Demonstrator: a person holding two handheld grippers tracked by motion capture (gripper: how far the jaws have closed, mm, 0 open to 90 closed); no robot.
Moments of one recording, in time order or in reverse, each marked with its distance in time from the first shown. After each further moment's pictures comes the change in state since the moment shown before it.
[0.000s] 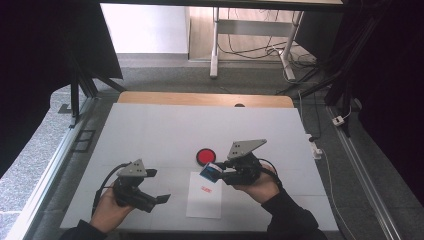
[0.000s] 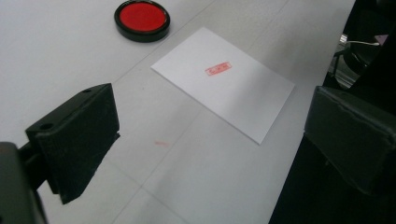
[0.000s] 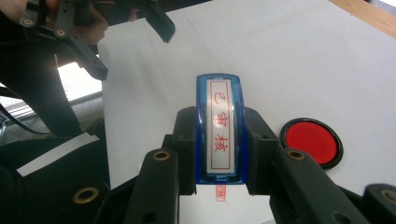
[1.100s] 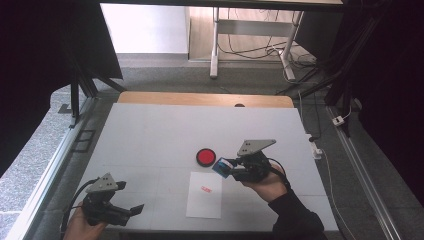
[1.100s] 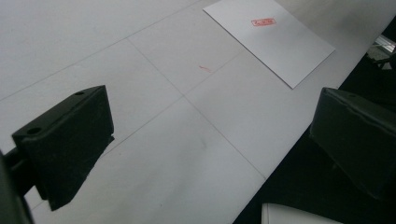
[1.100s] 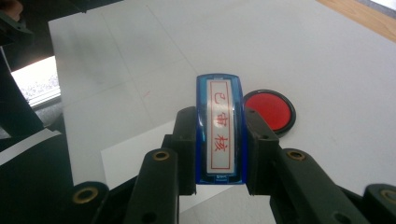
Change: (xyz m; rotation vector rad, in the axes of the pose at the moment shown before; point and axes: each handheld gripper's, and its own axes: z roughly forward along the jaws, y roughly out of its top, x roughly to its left) left arm -0.001 -0.054 -0.043 0.023 0.147 -0.145; right arm -0.018 -0.019 -0.011 0.021 -0.121 0.053
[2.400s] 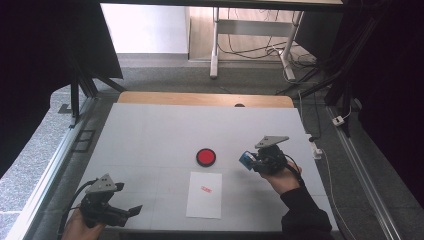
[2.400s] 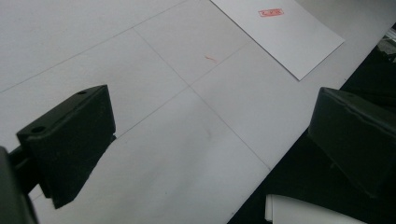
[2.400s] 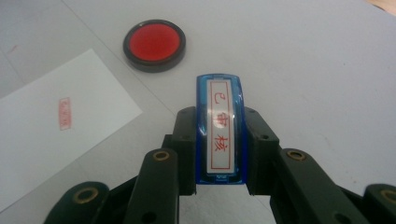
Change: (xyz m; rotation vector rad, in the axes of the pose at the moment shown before) left arm 0.000 -0.002 -0.002 0.030 0.022 -0.003; right arm -0.058 -0.044 -0.006 0.143 -0.261 0.126
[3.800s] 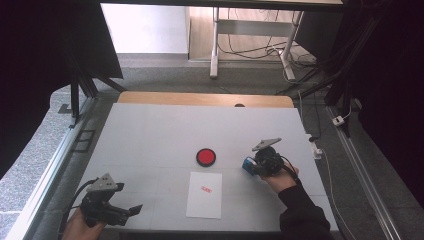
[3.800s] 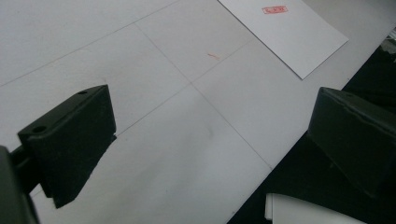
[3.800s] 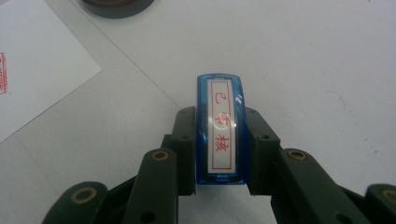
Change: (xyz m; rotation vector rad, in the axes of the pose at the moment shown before) left arm 0.002 0.001 0.002 0.016 0.001 -0.015; right arm -0.015 -0.019 0.033 0.139 -0.016 0.014
